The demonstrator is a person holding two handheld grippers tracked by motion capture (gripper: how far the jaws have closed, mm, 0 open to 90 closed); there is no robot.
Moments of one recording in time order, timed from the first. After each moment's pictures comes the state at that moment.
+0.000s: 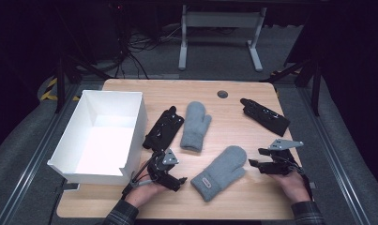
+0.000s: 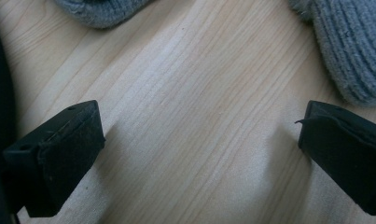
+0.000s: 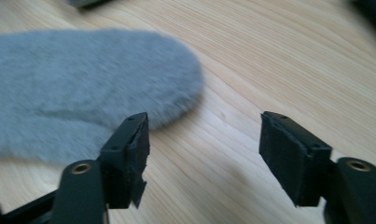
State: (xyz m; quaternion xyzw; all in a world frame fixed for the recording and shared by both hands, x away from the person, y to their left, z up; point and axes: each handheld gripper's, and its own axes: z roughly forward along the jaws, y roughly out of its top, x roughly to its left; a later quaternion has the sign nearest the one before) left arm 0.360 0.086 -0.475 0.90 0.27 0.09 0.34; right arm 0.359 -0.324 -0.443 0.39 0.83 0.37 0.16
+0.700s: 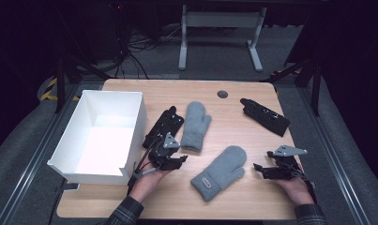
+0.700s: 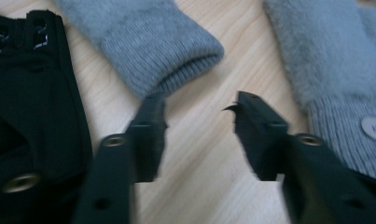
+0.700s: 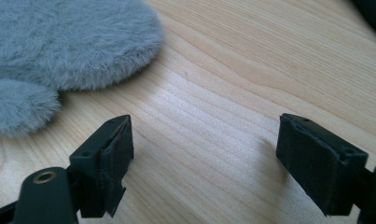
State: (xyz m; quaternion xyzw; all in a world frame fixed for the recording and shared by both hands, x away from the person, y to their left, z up) left arm 0.381 0.075 -0.425 0.86 0.32 0.11 0.38; right arm 0.353 -0.341 -0.468 0.41 0.81 0.35 0.20
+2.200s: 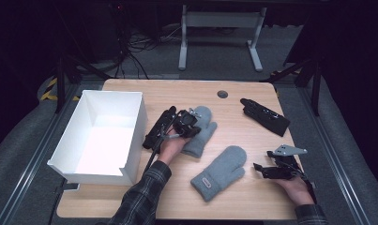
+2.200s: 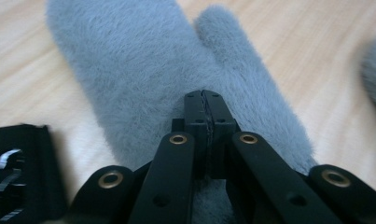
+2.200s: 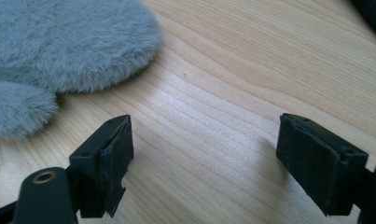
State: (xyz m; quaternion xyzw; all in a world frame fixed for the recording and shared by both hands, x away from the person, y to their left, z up) left arm 0.492 0.009 -0.447 0.88 0.31 0.07 0.35; right arm 0.354 -0.340 -0.469 0.41 0.81 0.35 0.20
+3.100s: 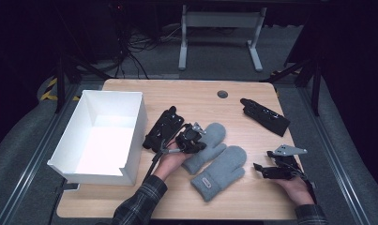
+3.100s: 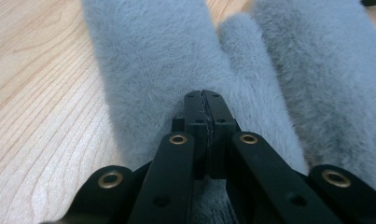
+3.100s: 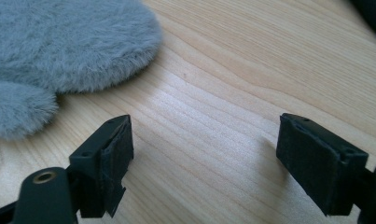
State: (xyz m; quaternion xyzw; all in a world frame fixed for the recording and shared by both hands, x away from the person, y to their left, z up) left arm 0.443 0.007 -0.443 0.90 0.25 0.03 0.35; right arm 0.354 -0.340 -0.469 0.42 0.81 0.35 0.20
